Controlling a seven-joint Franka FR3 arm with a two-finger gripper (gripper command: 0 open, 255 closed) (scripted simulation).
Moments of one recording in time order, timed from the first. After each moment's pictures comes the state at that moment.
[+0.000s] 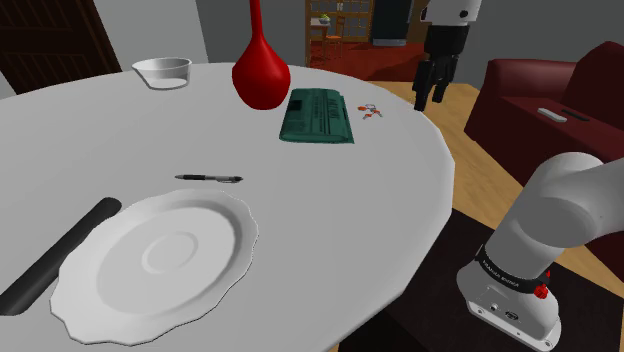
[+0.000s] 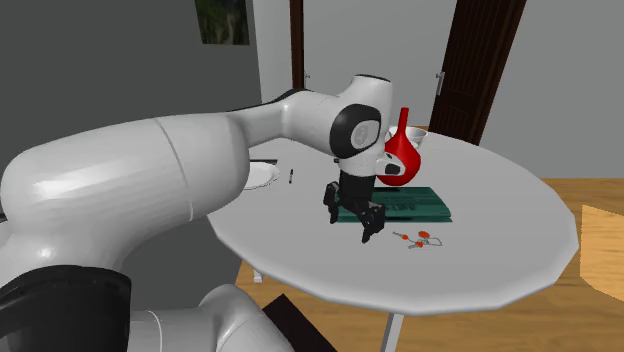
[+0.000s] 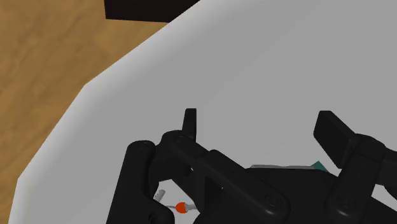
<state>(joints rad) 0.02 -0.79 -0.01 -2.38 0.02 1.53 -0.04</state>
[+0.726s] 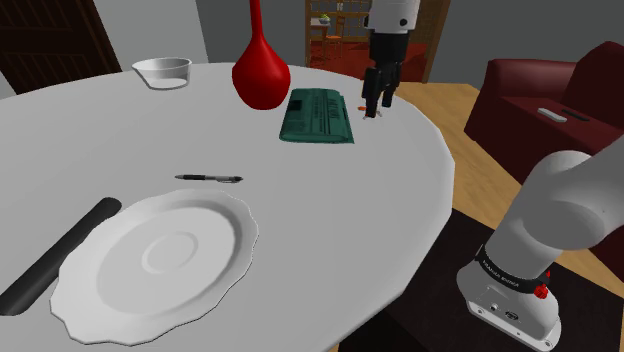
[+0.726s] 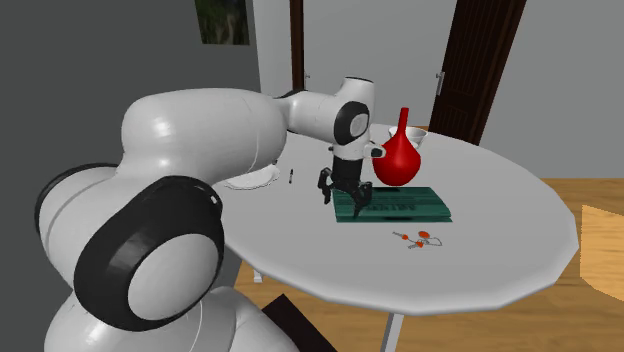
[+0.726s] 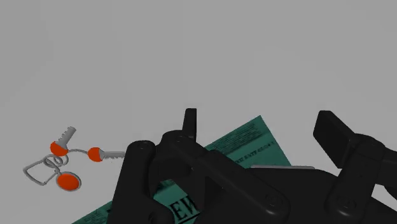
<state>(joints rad) 0.11 -0.53 0.09 -2.24 0.09 1.66 -0.05</state>
